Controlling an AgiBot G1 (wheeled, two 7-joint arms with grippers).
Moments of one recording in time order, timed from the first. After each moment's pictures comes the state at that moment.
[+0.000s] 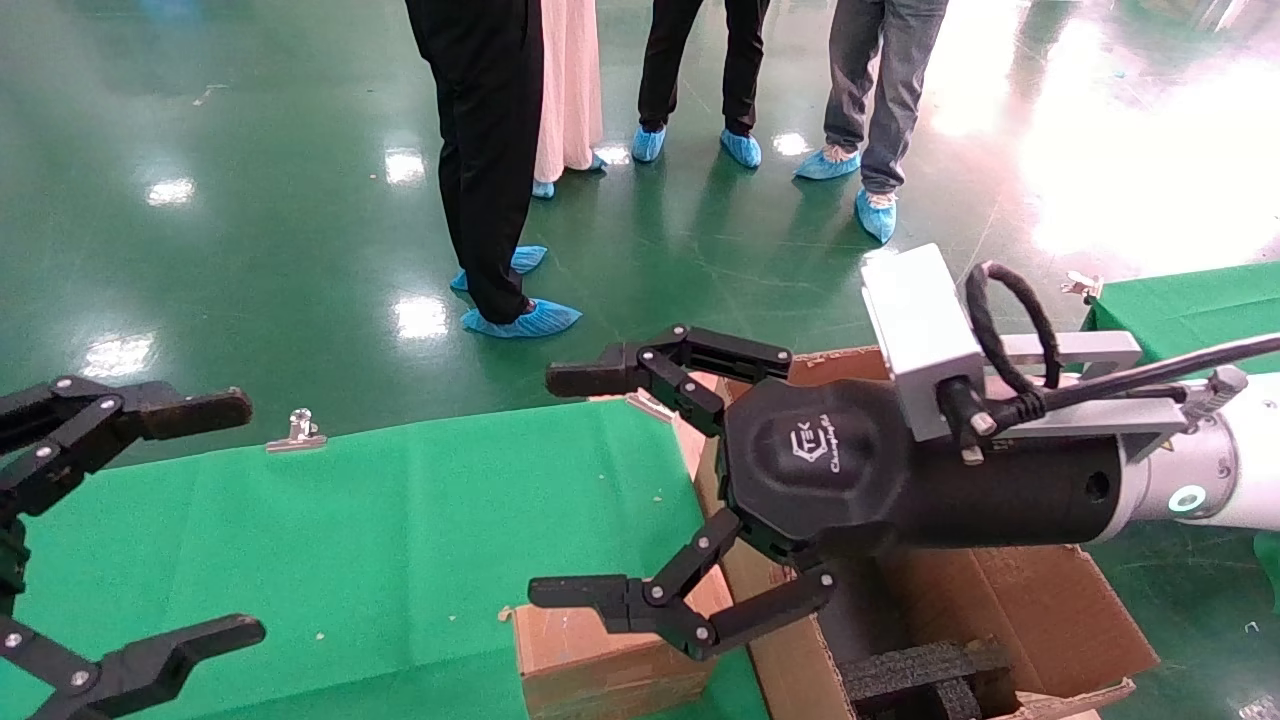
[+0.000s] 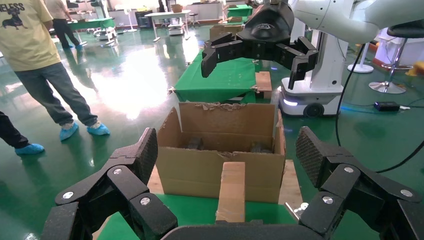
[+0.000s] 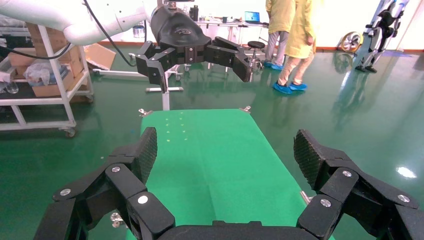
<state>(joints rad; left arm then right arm) -1.08 0.60 0.30 -1.28 0.72 1.49 -0.18 1.07 -0.61 -0.28 1.28 -0.73 -1.50 0.19</state>
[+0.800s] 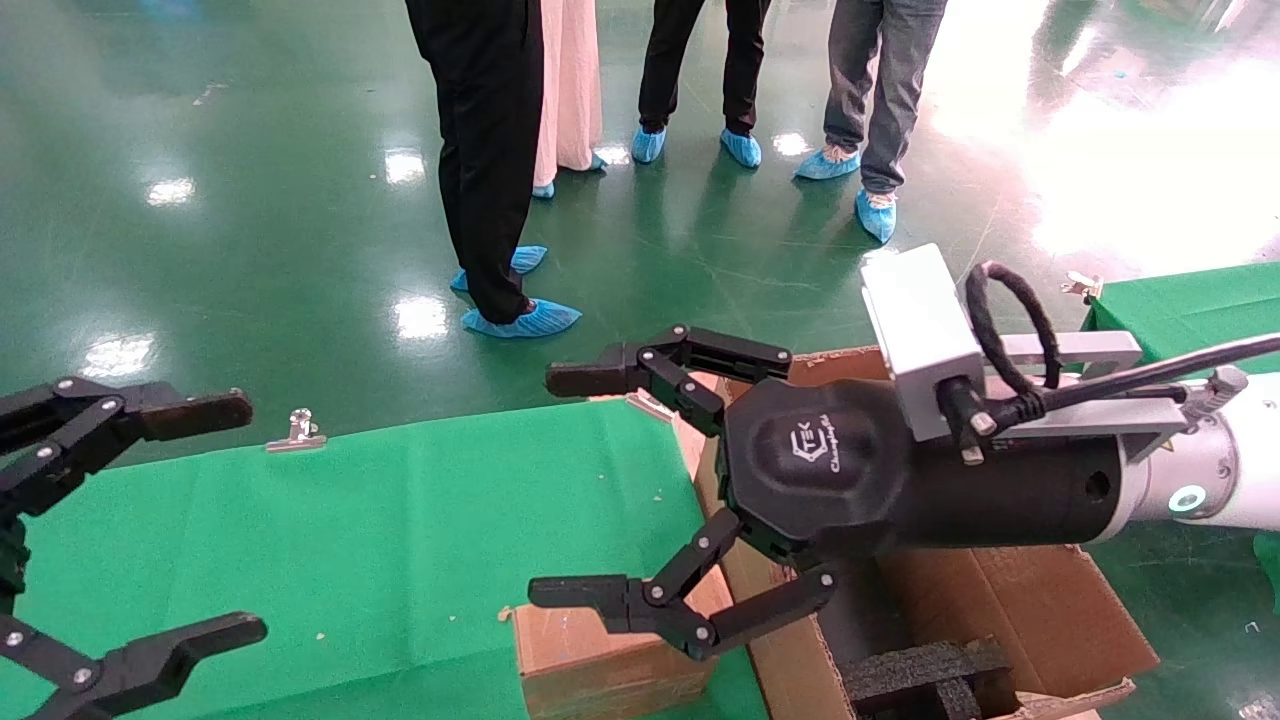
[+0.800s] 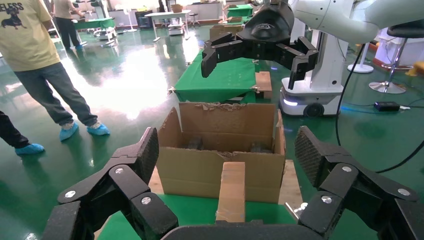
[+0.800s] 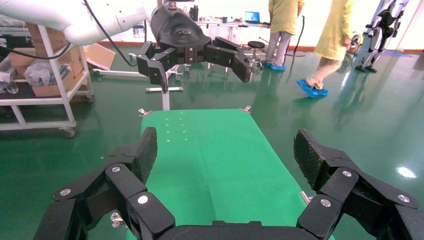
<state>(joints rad) -1.08 0.60 0.30 -1.28 0.72 1.49 -0.18 1.08 -0.61 -0.29 1.28 -0.74 -1.50 0.19</state>
